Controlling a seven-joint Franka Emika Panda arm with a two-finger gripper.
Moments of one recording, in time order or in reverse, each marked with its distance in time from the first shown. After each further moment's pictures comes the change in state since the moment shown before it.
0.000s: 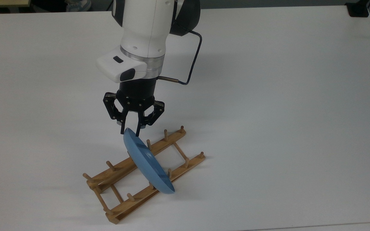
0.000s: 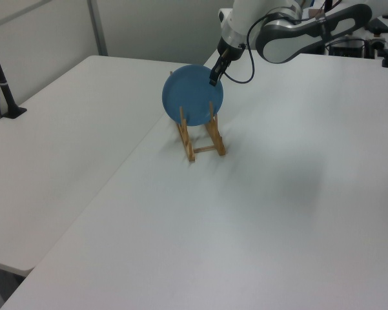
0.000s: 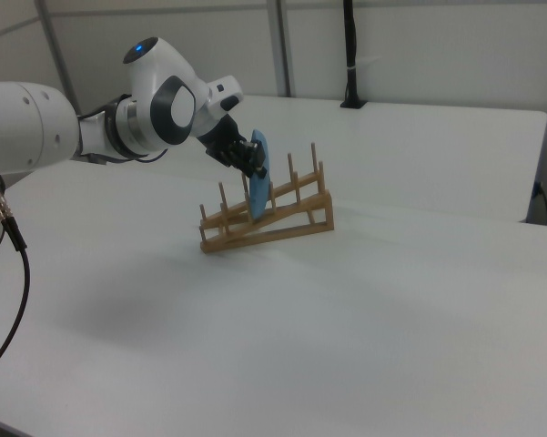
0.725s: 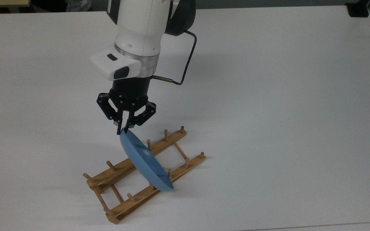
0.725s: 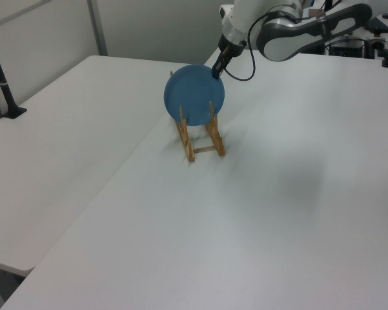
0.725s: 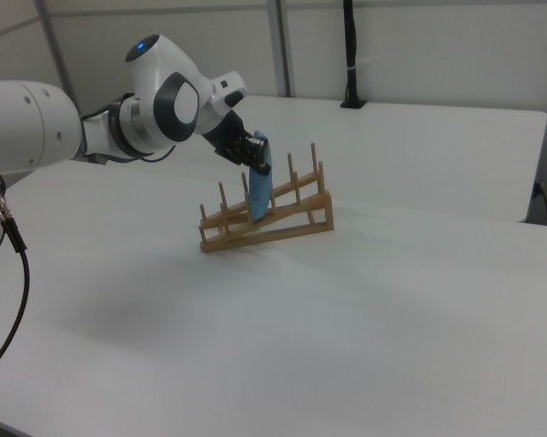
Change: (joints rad) arm -0.013 -0.003 -0.005 0.011 -0.040 0.000 0.003
